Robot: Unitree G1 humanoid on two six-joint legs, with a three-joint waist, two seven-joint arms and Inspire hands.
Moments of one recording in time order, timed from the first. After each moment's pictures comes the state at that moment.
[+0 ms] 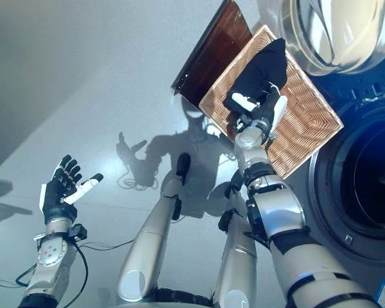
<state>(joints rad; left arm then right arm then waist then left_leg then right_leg) 0.09 0.41 0.04 0.32 -0.40 -0.38 0.24 -1.17 -0.24 0.07 1.29 0.23 -0.13 -0.62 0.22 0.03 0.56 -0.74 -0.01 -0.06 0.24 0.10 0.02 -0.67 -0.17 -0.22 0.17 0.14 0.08</state>
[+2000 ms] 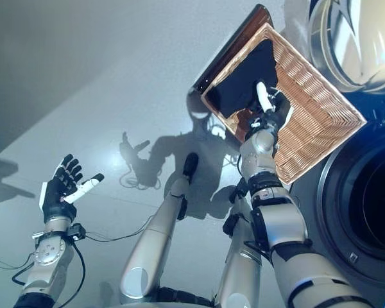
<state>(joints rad) 0.09 0.44 0.02 0.32 -0.41 -0.35 0.22 -0.96 -0.24 -0.04 1.02 0.64 -0.28 -0.46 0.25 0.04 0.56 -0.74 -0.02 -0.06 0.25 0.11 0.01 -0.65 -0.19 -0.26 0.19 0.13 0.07</state>
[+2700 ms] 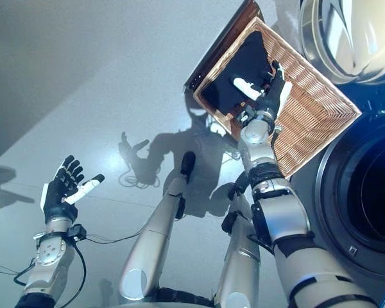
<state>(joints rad) 0.09 0.44 0.02 0.32 -0.42 -0.36 0.22 -1.06 -0.29 0.09 1.04 0.14 -0.14 -0.58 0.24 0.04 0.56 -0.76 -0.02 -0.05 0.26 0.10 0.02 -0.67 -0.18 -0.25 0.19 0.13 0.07</state>
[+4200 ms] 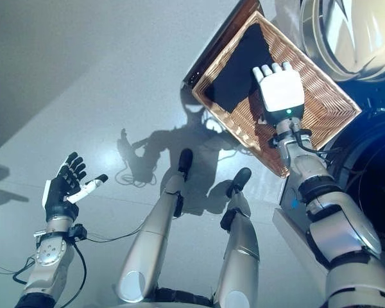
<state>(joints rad) 0.09 0.43 0.03 0.32 -0.36 -0.38 0.17 -0.93 -0.72 0.60 0.87 -0.92 0.02 -0.59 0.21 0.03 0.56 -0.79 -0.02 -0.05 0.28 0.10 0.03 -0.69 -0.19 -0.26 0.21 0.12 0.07</state>
